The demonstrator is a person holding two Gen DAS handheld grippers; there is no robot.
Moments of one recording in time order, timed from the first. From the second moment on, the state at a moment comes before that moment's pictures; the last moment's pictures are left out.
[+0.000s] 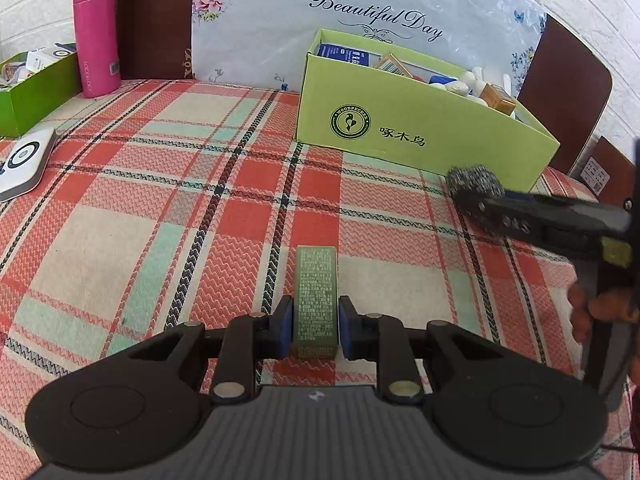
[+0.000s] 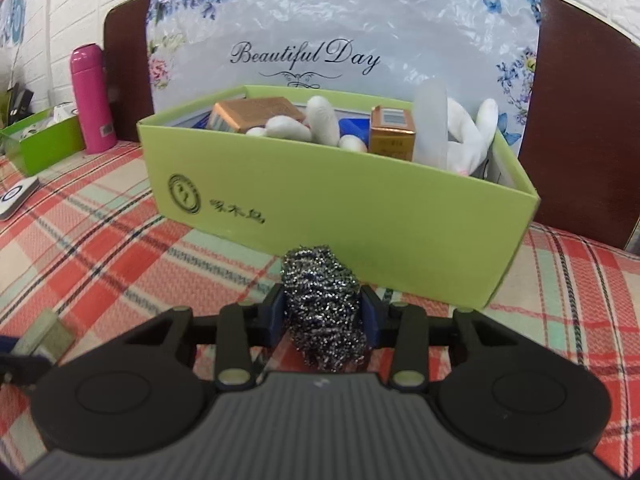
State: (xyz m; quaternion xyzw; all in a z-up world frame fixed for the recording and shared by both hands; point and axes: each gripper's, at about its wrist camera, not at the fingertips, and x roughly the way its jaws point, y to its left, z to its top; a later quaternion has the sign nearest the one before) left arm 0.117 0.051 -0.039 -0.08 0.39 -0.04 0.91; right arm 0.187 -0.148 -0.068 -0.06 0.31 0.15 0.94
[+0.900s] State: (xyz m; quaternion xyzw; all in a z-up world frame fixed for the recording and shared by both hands) left arm 0.101 0.014 -0.036 -0.03 0.40 -0.08 0.91; right arm 0.053 -0.170 -0.061 -0.02 0.36 0.18 0.92
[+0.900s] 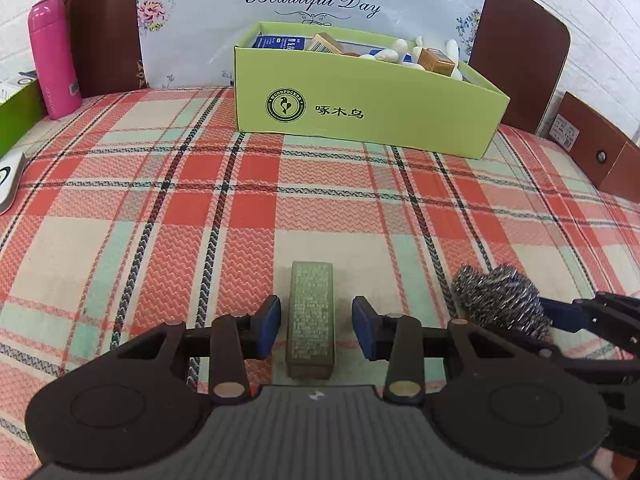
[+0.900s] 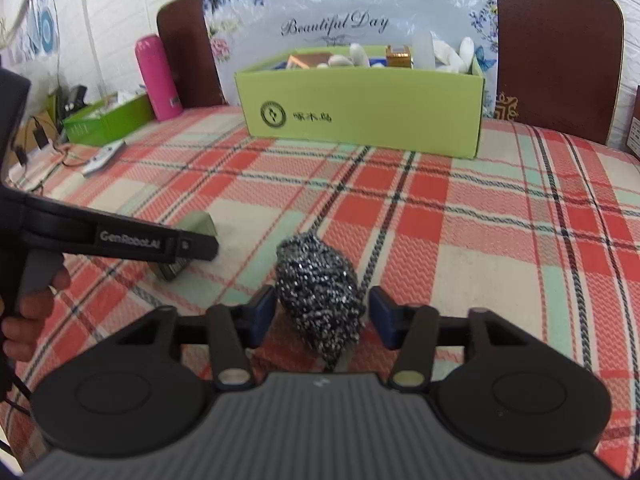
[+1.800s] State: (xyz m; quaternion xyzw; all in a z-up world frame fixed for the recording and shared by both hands) left arm 0.212 -0.017 0.094 -0.07 0.26 -0.14 0.95; right arm 0.184 -0.194 0.049 0.01 0.19 0.15 0.97
